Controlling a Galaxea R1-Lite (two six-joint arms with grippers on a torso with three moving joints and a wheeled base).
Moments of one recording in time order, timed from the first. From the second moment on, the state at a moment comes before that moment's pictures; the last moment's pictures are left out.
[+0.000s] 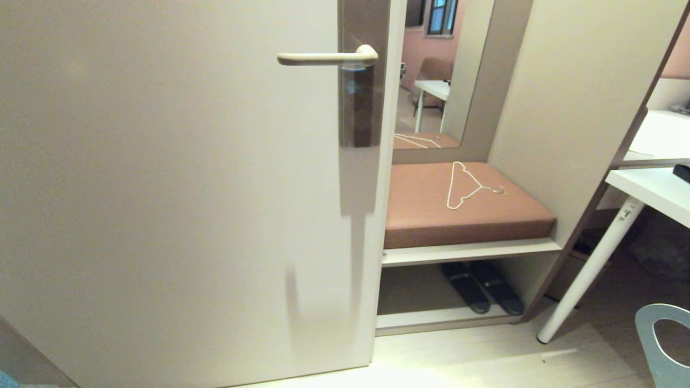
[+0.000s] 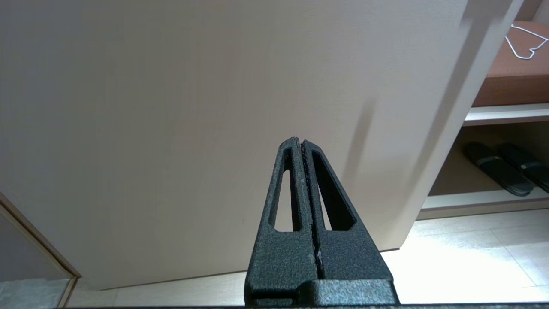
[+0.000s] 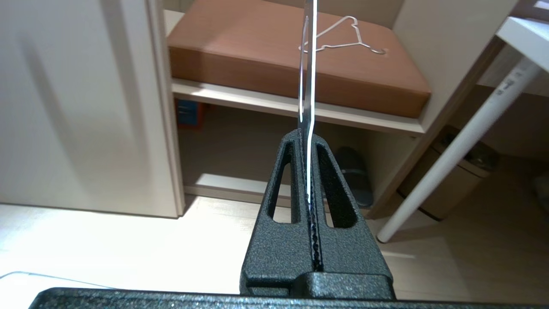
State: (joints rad) left arm 0.00 0.00 0.00 0.00 0.01 -0.01; right arm -0.02 0.24 -0.03 -0.14 0.11 -0.14
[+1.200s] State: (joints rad) left arm 0.00 0.00 0.00 0.00 0.01 -0.01; right arm 0.00 0.00 -0.02 0.05 0.02 -0.07
